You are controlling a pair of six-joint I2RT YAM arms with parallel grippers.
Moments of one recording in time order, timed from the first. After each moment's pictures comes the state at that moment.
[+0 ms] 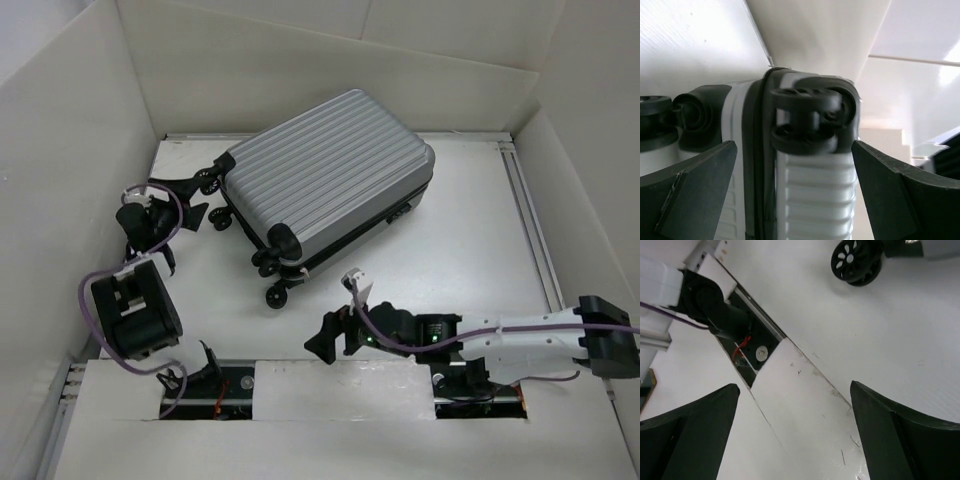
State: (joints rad) left arm 0.41 1.46 0.64 0.64 0.68 -1.30; right arm 1.41 1.08 0.60 0.09 0.28 0.78
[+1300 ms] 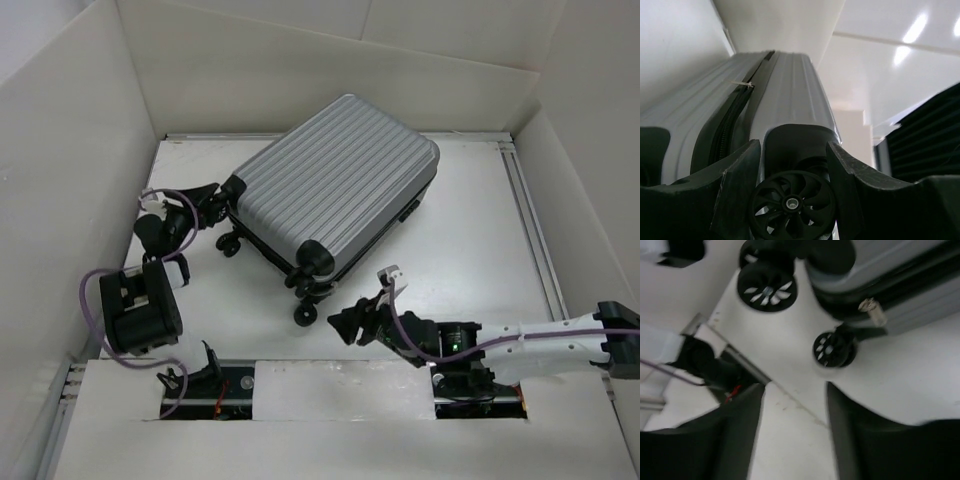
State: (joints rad) left arm 0.32 1.60 0.55 1.09 0.69 -1.64; right arm 1.50 0.97 0.50 0.17 0.62 0.83
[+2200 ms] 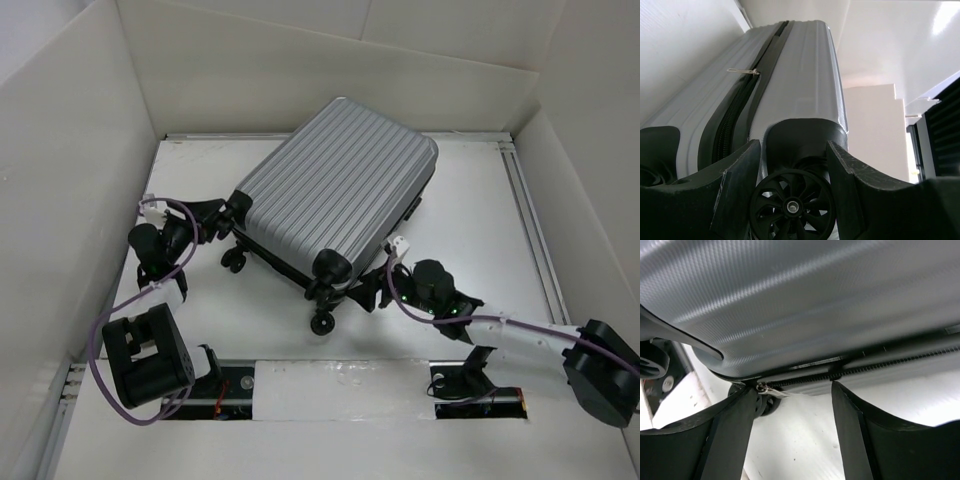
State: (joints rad) left arm 0.34 1.24 0.42 0.77 0.78 -1.38; right arm 0.82 1.02 0.31 0.45 -0.13 0.38
